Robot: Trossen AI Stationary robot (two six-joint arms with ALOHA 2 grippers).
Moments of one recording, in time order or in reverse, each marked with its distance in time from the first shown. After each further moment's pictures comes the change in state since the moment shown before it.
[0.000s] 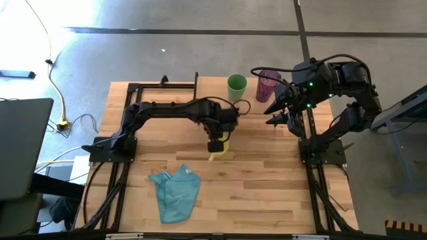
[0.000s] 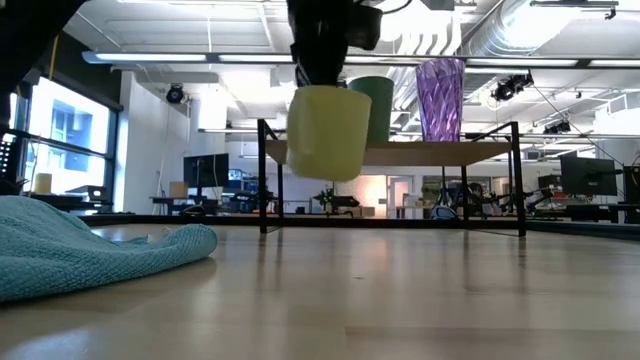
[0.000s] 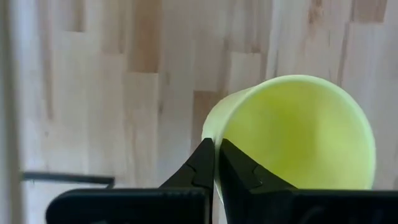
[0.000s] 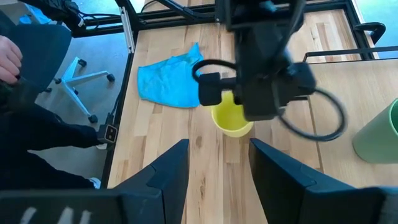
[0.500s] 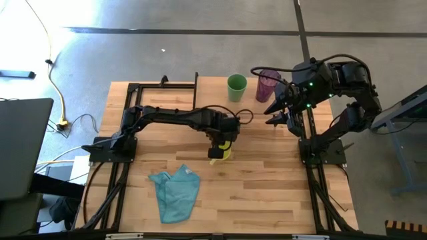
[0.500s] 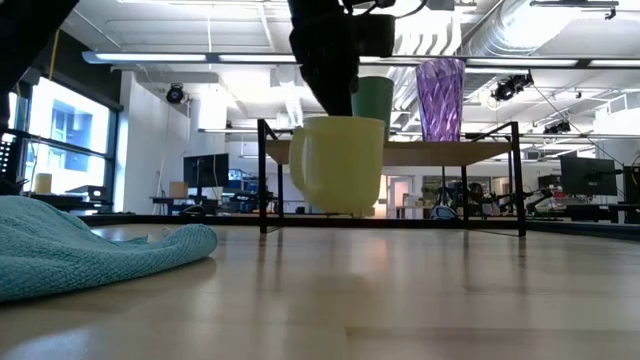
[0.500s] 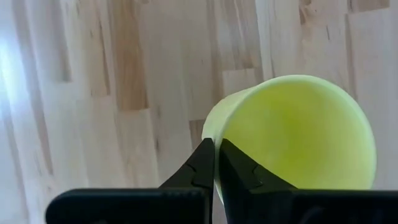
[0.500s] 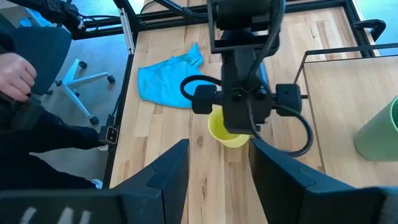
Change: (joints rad) left arm -0.038 0.000 -0.122 0.194 -0.039 0.157; right arm 0.000 0.000 0.000 0.000 0.000 0.017
